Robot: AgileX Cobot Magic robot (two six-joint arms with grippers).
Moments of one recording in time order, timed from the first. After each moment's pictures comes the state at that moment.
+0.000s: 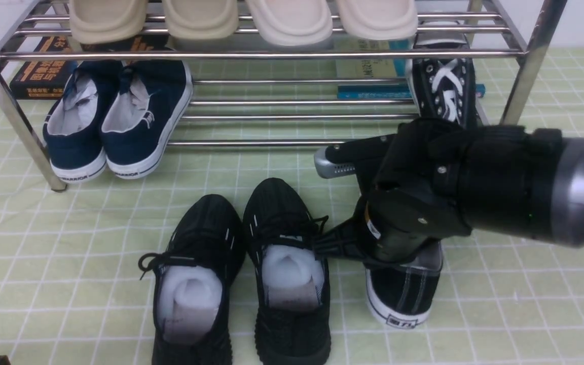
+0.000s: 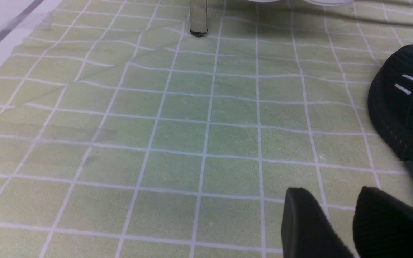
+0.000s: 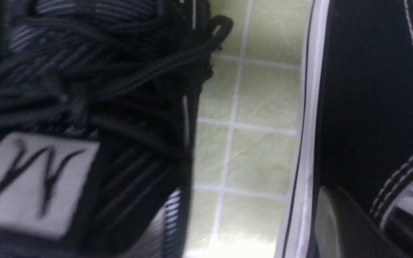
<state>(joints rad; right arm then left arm) 0.84 1.78 -1.28 -0.35 0.86 0.93 -0.03 -0.01 0.02 0.16 0.39 -0.21</state>
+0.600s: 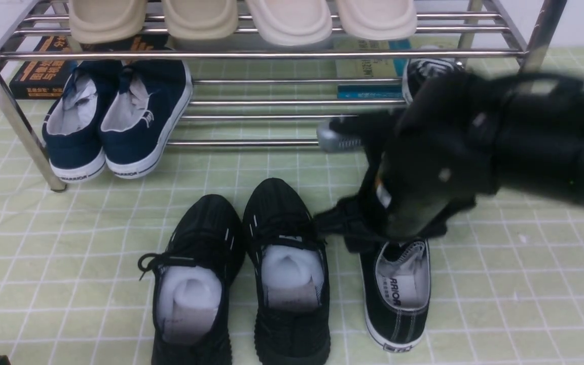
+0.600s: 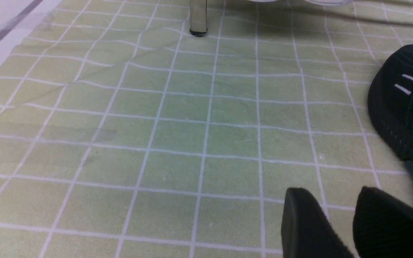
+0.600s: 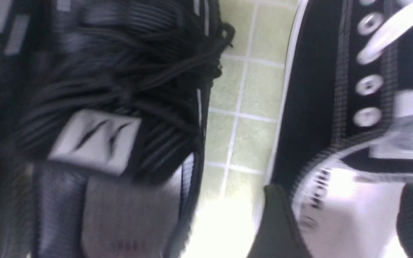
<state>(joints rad) 0.83 1.69 -1.41 -0.24 1.04 0.75 -0.03 -0.01 0.02 0.16 0.39 -0.21</state>
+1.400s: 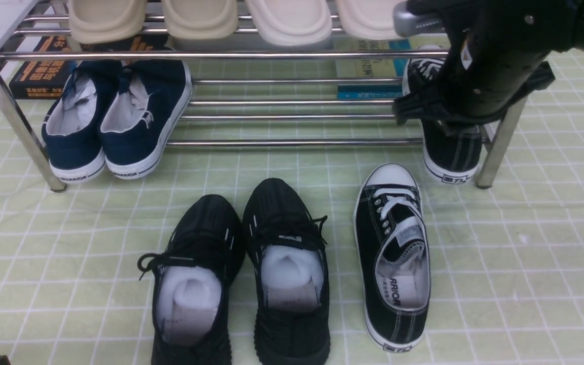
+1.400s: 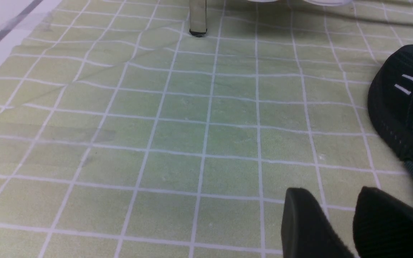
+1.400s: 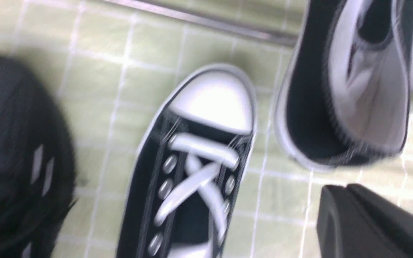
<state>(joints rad) 0.52 1.76 -1.62 -0.29 1.04 0.47 -0.03 -0.01 0.02 0.16 0.39 -0.21</state>
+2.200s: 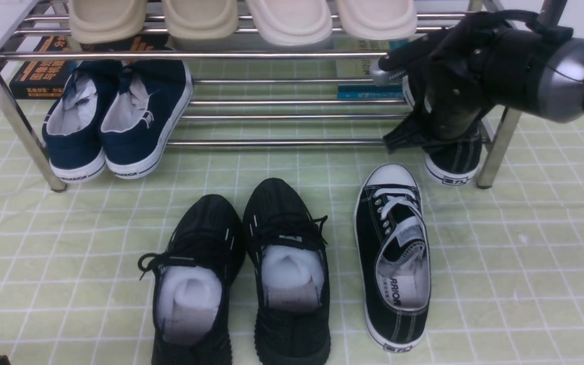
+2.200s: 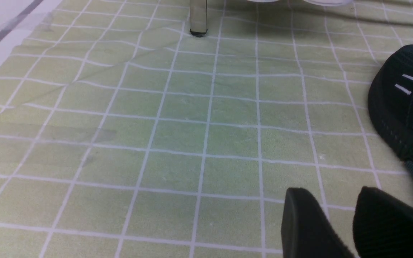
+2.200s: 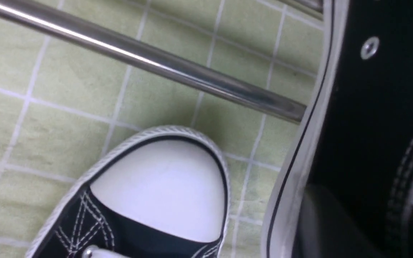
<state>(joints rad) 0.48 1.97 -1.62 -0.48 0.86 0.45 -0.03 -0.01 0.02 0.16 0.39 -0.21</state>
